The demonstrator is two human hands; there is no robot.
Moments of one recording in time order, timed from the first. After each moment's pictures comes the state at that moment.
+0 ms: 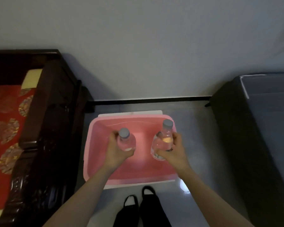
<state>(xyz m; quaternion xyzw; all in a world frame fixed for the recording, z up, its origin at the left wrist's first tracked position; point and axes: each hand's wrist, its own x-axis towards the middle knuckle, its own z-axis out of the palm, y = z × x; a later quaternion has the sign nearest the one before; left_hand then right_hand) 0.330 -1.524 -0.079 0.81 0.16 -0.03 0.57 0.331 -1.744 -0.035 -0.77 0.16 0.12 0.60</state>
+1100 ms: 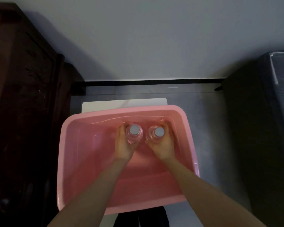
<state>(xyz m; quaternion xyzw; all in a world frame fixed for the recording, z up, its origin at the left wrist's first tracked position) 0.402 -1.573 -0.223 0.83 0.16 0.02 0.53 0.416 -1.718 -0.200 -0.86 0.10 0.06 0.49</state>
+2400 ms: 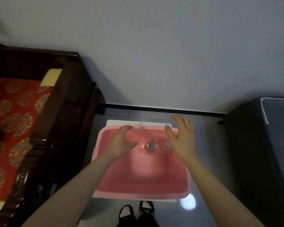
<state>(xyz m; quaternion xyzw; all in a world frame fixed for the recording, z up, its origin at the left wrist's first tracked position) 0.405 -1.511 -0.066 0.89 0.09 -0.10 0.44 0.444 -1.734 -0.012 -0.94 -0.04 -0.01 0.35</state>
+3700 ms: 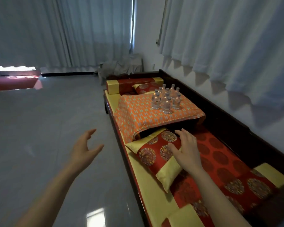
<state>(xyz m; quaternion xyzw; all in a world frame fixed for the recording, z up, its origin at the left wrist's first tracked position) -0.340 -0.959 0.152 0.66 0.60 0.37 0.27 -0.009 -1.021 0.153 -0.74 -0.60 0.07 0.29</state>
